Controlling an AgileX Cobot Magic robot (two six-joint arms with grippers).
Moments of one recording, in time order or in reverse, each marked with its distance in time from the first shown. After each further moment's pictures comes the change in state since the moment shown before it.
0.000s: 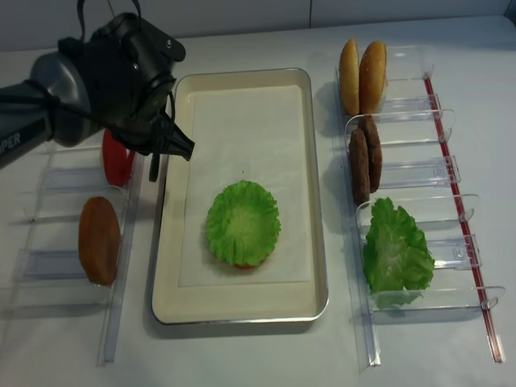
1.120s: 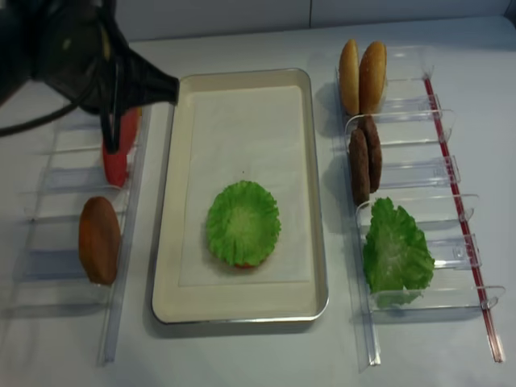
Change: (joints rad) left arm -0.032 -0.361 -0.013 -0.229 0.081 0.000; right arm 0.000 0.000 0.000 0.000 0.000 0.004
